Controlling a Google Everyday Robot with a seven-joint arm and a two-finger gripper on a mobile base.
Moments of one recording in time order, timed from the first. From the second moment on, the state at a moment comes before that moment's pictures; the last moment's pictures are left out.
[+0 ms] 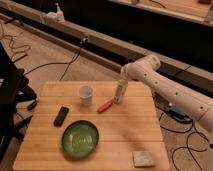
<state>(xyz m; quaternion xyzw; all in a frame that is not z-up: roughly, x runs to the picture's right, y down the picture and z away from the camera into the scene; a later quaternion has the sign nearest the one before) 0.134 -0.085 0.855 0.09 -0.08 -0.67 0.74</state>
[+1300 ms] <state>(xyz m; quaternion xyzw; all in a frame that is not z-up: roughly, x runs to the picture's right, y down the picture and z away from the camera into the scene) 0.164 -0.127 0.876 0.02 0.01 -0.71 0.70</state>
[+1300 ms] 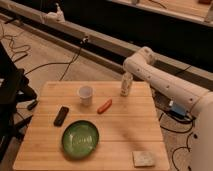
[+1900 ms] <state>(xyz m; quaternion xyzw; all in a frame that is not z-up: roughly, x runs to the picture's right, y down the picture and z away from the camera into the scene) 0.163 -0.122 0.894 0.02 0.01 -0.71 0.71</state>
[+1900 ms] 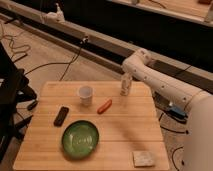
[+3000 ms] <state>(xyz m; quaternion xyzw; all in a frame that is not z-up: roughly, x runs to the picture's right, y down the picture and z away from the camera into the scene) 0.164 -0.118 0.896 0.01 0.01 -0.70 0.71</state>
